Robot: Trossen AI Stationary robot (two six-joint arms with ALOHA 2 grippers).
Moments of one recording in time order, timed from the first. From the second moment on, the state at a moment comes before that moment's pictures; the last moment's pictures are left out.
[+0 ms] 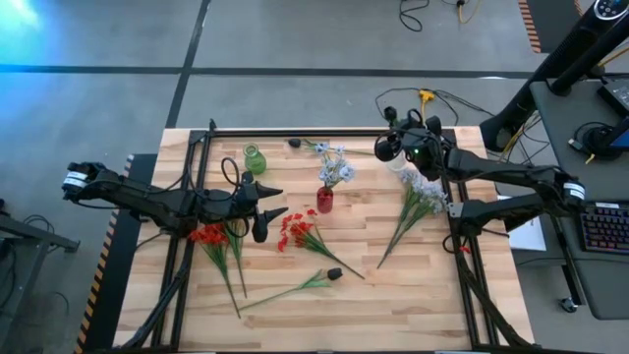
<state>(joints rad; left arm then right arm) -0.18 1.00 0.55 0.19 -0.46 -0.20 -0.42 1.10 0.80 -0.15 0.79 0.09</state>
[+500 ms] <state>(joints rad) -0.18 1.00 0.55 0.18 -0.46 -0.19 -0.42 1.01 0.85 -0.42 0.78 0.24</state>
